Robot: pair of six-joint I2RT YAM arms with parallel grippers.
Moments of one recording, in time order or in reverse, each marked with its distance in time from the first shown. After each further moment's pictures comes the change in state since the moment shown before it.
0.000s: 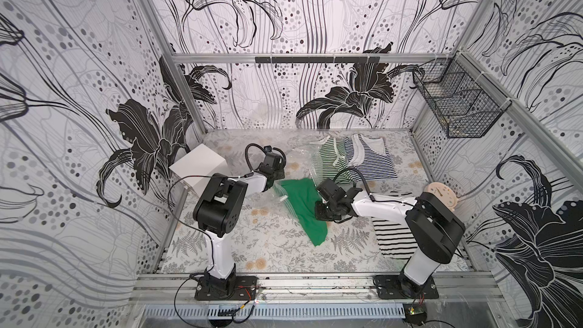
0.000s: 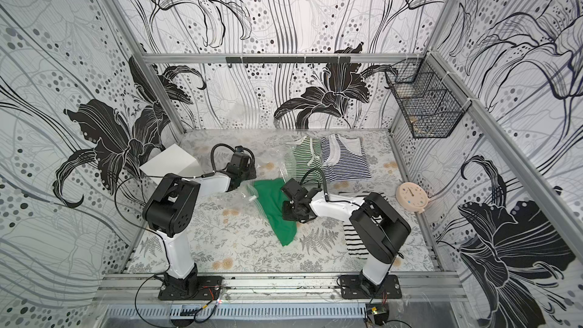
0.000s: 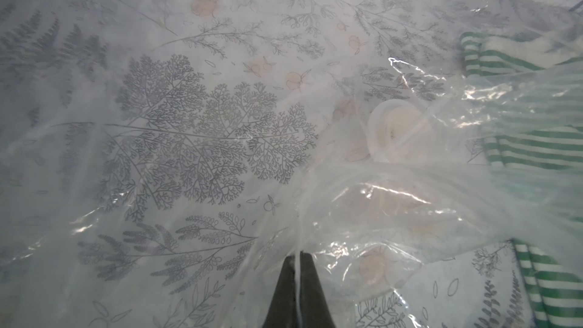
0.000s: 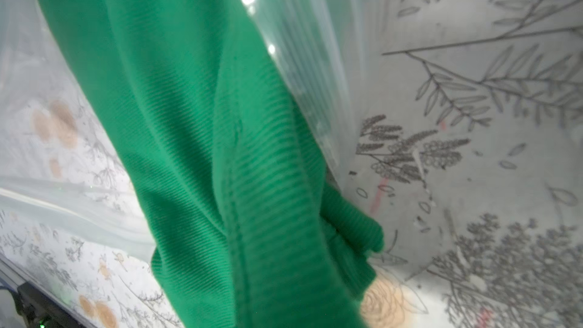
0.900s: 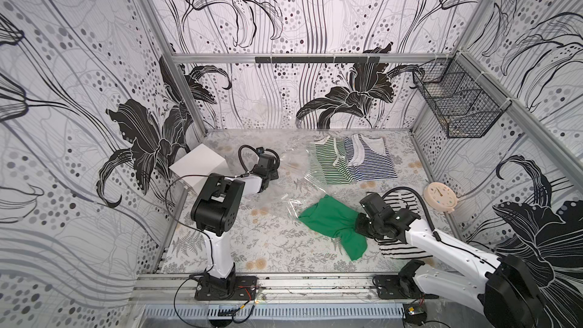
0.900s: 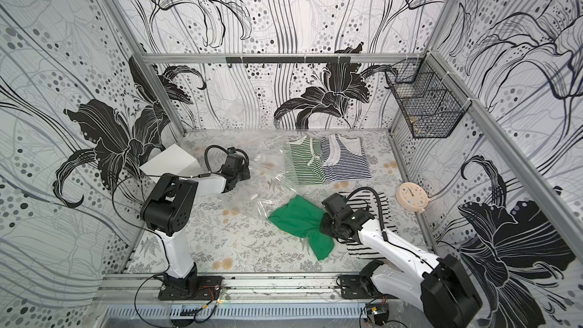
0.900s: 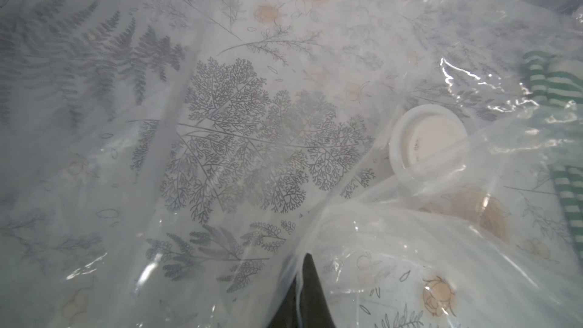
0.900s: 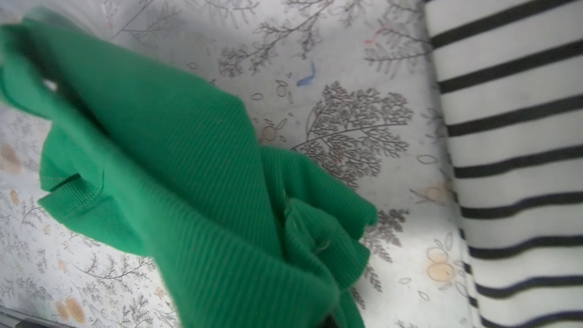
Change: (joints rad) left arm 0.063 0.000 -0.047 0.045 -0.048 -0.010; right arm -0.200 -0.638 -0.390 -0.290 0.091 0.103
